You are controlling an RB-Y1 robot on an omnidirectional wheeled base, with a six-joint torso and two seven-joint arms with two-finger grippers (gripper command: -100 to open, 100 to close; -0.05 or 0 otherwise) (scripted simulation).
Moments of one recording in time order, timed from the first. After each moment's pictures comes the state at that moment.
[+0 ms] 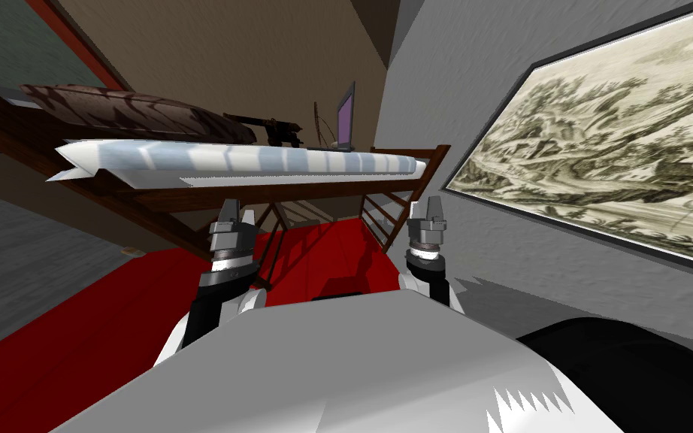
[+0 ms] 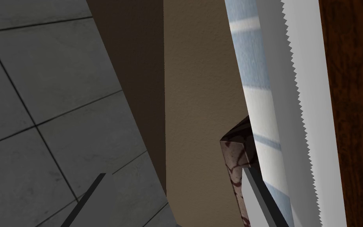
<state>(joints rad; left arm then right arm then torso) 0.54 0.01 0.02 -2.40 -0.10 -0.38 -0.12 0.53 -0.04 -0.04 -2.38 0.10 -0.64 0.09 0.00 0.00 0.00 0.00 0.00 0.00</state>
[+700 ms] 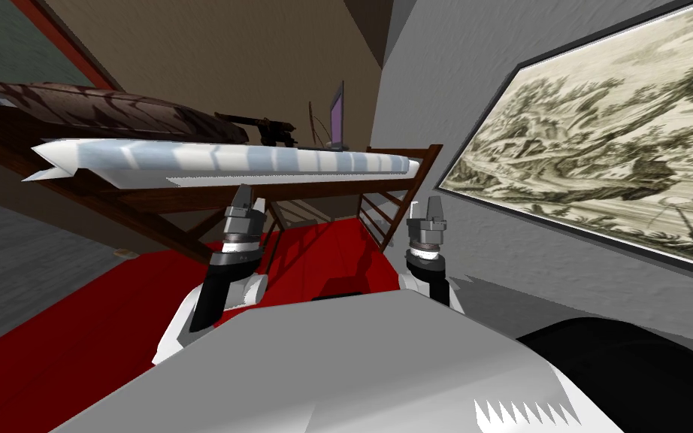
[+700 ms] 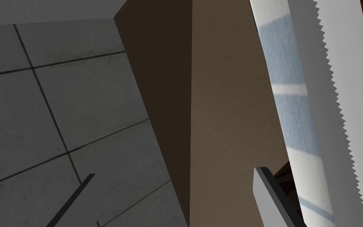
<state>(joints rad) 0.37 0.14 0.02 -2.37 -0.14 -0.31 -0.11 0.53 -0.04 -0.04 -2.38 0.10 -0.64 0.09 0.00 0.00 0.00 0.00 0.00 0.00</state>
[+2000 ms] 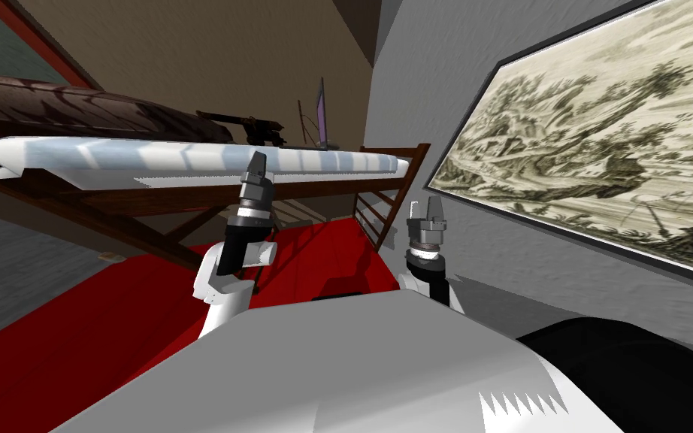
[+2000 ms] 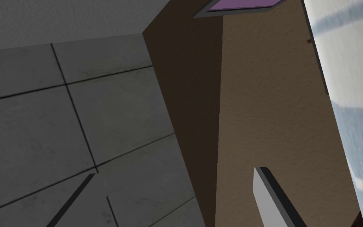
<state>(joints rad) -0.01 0.19 0.03 -2.28 -0.20 -0.11 -0.10 0.53 -0.04 -0.04 -2.38 0.10 -0.64 0.09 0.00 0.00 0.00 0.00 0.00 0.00</state>
